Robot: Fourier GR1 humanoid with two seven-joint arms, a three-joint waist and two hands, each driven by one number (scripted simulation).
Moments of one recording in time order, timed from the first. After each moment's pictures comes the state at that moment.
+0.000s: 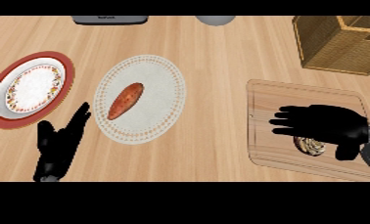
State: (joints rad) left arm 0.09 0.34 -0.14 -1.45 0.21 0.12 0.18; right arm -0.33 -0.82 0.52 -1.27 0.93 0.19 -0.89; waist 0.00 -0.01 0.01
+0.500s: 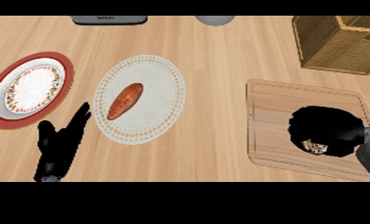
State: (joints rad) left arm 0.09 0.32 -0.12 -1.45 0.19 0.11 0.19; right arm -0.32 -0.78 0.50 -1.25 1.01 0.06 -0.95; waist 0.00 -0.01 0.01
